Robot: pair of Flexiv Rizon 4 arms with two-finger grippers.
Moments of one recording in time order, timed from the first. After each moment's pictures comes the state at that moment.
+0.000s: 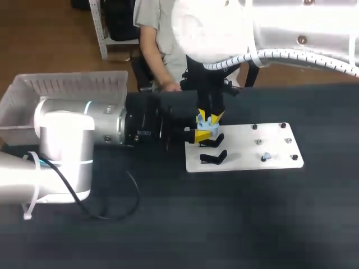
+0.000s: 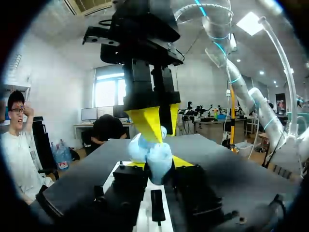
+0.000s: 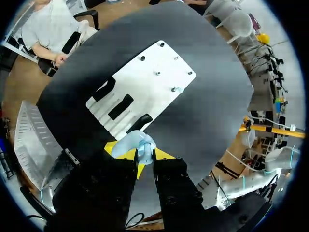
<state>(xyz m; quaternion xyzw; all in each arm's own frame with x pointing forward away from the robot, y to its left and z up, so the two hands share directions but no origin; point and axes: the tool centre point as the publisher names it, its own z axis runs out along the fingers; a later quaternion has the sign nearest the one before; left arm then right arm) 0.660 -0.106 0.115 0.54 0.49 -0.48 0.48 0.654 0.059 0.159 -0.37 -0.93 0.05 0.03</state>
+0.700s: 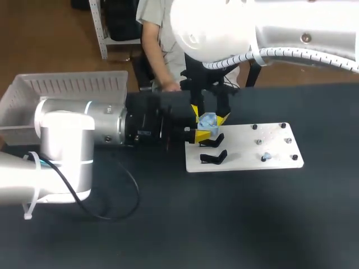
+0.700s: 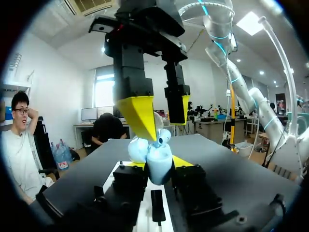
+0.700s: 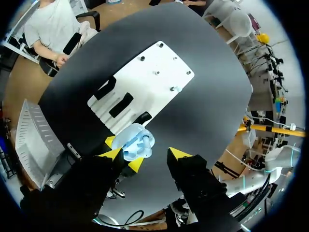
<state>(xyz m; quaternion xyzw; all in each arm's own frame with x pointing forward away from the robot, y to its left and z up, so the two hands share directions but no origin) 0.660 -0.107 0.115 0.54 0.49 -0.48 0.48 0.648 0.062 0.170 -0.37 -0.93 0.05 0.02</state>
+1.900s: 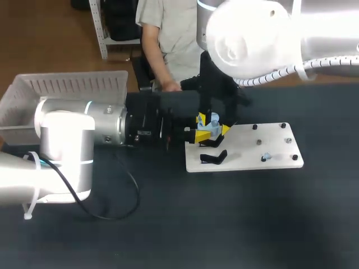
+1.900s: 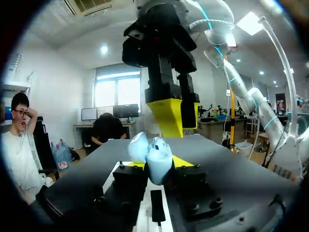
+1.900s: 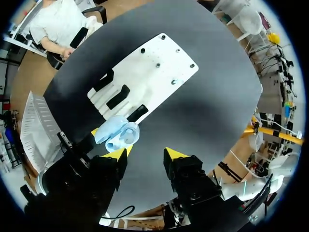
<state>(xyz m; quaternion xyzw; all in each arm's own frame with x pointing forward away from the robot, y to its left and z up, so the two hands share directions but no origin) 0.660 -0.107 0.115 0.54 0.49 -0.48 0.48 0.628 0.053 0.164 -0.35 -0.94 -0.01 0.03</state>
